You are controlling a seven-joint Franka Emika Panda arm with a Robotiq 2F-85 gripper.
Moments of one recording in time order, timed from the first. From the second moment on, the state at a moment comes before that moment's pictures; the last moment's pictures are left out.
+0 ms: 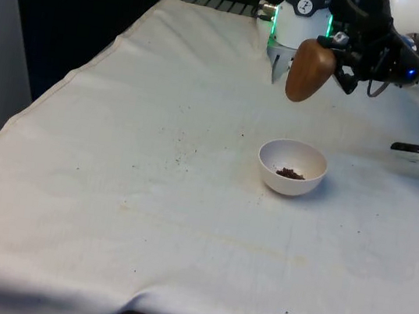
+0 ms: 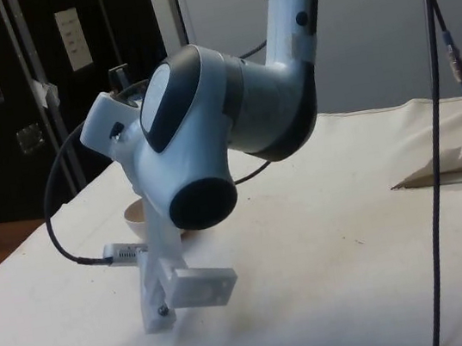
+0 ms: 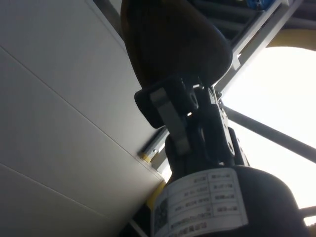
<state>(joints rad) 0.09 0.63 0.49 -2.08 -1.95 1.21 0.92</state>
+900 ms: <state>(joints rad) 0.06 0.62 0.49 -2.07 -1.93 1.26 0.95</state>
